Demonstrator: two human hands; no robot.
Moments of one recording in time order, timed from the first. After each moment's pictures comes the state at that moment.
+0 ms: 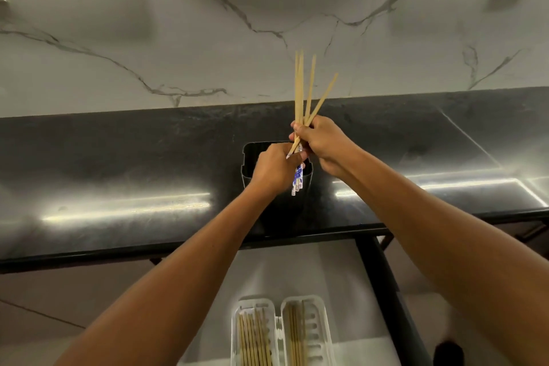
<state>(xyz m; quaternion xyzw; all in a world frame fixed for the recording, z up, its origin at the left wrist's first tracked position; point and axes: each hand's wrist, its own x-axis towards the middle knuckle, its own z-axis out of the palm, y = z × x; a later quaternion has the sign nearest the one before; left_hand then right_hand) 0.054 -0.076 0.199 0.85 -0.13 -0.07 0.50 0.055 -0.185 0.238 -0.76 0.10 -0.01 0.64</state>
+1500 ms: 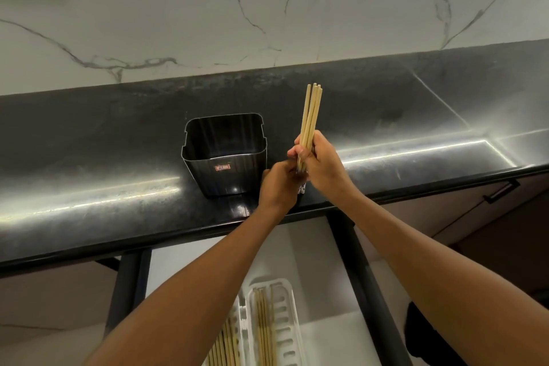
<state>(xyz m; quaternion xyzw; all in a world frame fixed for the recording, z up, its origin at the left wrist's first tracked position) 0.040 -0.165 0.083 0.85 -0.17 -0.05 0.49 0.023 -0.270 0.116 -0.80 0.01 -0.13 0.59</state>
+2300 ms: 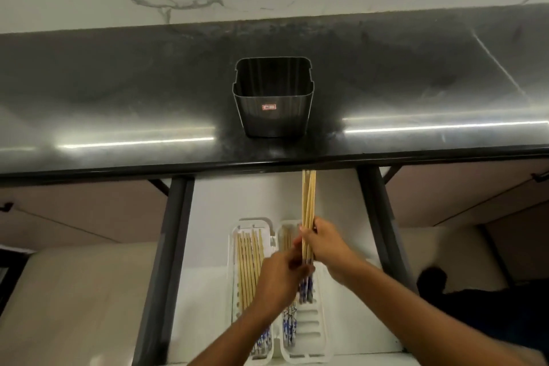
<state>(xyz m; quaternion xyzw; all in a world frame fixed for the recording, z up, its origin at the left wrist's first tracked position) -0.169 -0.058 0.005 0.85 0.01 -0.27 0.46 -0.140 -0.176 0.032 -0.71 0.23 0.23 0.63</state>
